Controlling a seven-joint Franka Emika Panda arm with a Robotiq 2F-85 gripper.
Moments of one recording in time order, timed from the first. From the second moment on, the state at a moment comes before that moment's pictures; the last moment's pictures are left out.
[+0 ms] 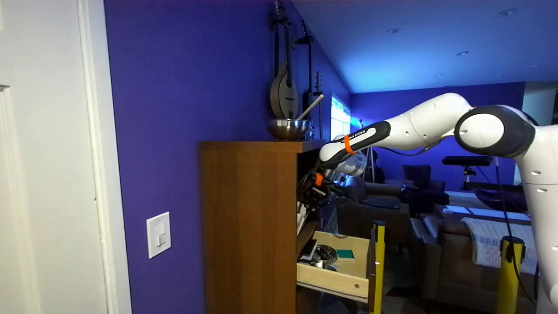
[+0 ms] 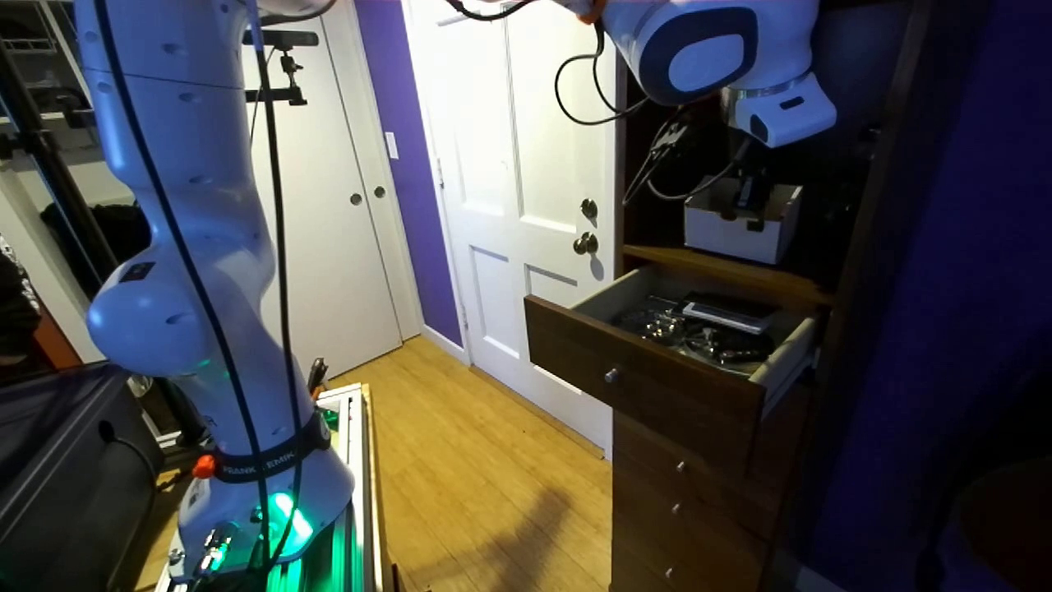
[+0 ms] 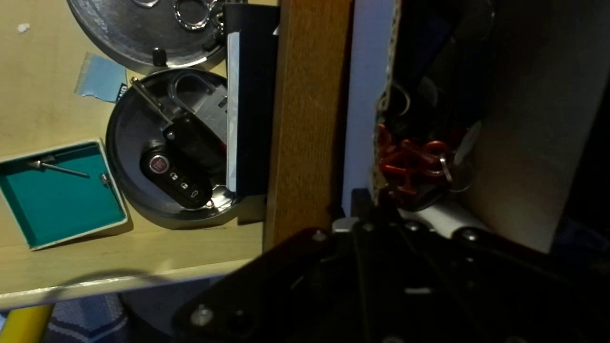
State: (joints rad) arm -0.06 0.23 -0.08 -1.83 0.39 2.37 0.70
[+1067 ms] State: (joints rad) arm -0.05 0.18 -0.04 -1.84 0.39 2.34 0.28
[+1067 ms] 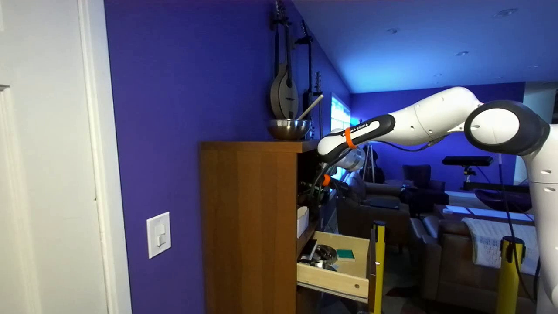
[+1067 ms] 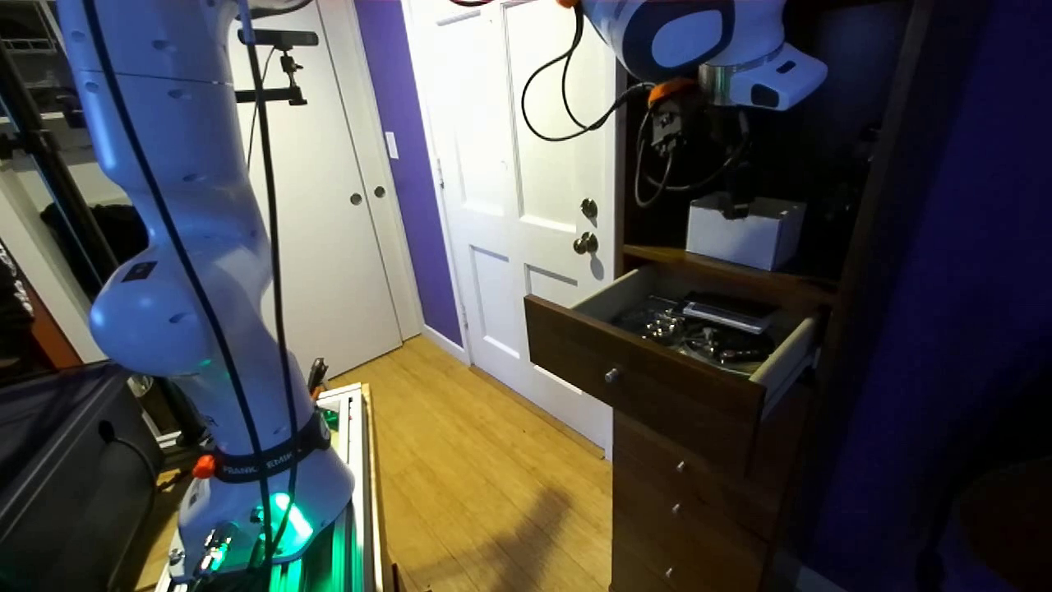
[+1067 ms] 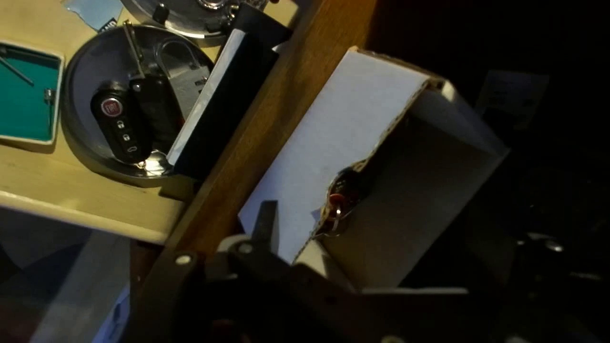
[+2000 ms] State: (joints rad) arm -0.10 0.06 -0.07 -1.86 0.26 1.74 -0.16
